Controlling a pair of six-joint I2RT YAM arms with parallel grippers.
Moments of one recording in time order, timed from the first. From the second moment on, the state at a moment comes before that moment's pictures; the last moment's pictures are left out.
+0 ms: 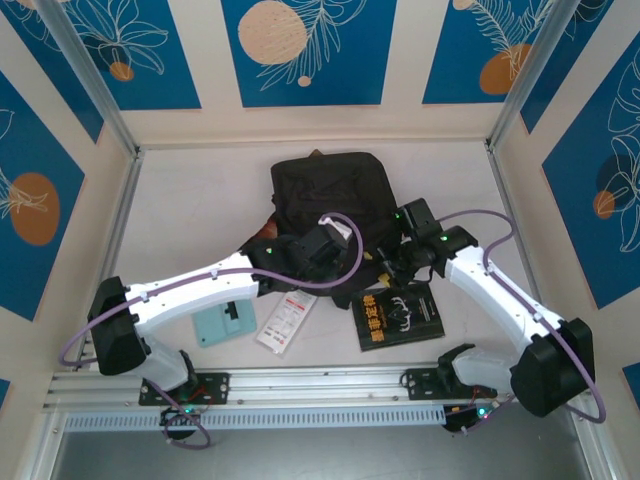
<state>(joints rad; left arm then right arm) -1.10 1.51 1.32 -0.73 -0.30 -0.40 0.45 1.21 0.95 -0.84 -0.30 1.37</state>
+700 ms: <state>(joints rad) -1.11 1.58 1.30 -0.84 -0.39 -0.39 0.50 1.25 0.92 -0.86 -0.14 1.36</state>
